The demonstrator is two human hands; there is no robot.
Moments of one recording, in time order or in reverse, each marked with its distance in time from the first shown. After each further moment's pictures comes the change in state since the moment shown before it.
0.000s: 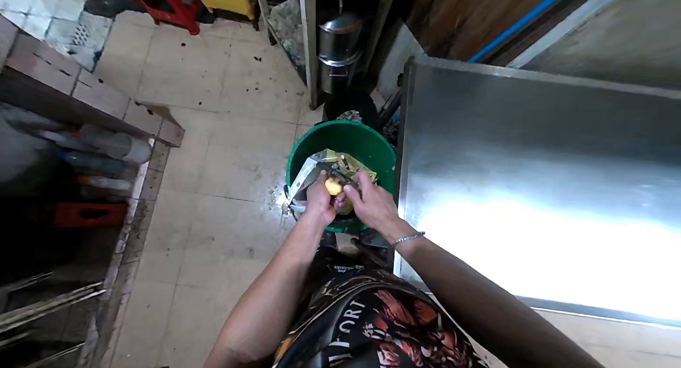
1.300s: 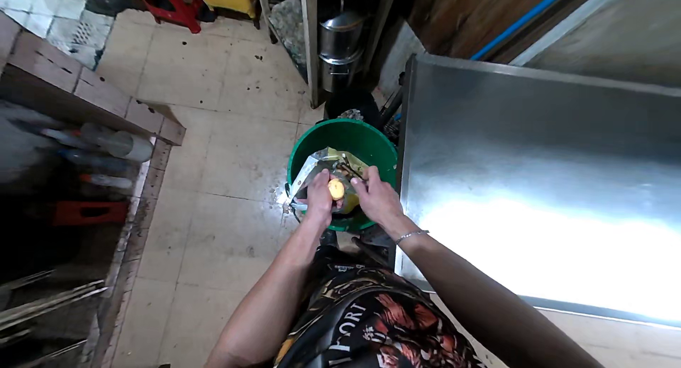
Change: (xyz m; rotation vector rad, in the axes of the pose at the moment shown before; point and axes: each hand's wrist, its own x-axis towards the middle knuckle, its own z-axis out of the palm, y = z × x) left_hand 0.001 -0.006 -0.010 0.272 0.001 0.227; right_hand -0.001 -0.005 -0.003 0.020 -0.019 0.137
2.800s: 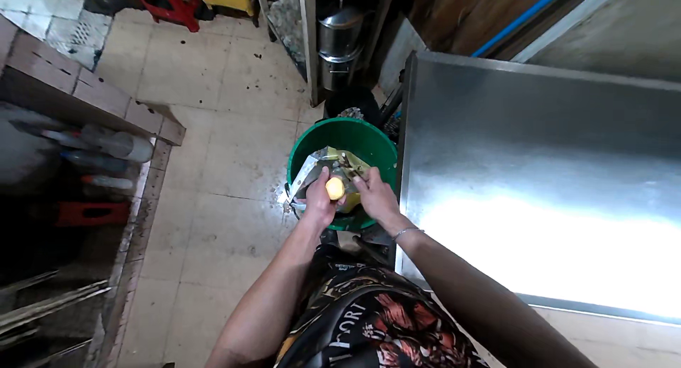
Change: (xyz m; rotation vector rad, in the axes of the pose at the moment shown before) left_hand 0.003 -0.002 0.001 -0.214 -0.042 -0.094; right_hand 0.009 0.011 0.007 0.158 -0.003 0.065
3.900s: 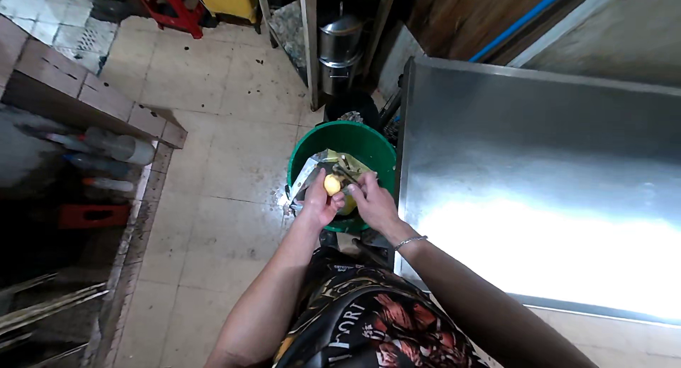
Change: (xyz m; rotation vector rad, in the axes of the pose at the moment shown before) left_hand -0.007 0.012 0.002 -0.100 -0.010 -0.201; right_hand -0.011 0.008 0.005 -0.012 0.046 -0.195
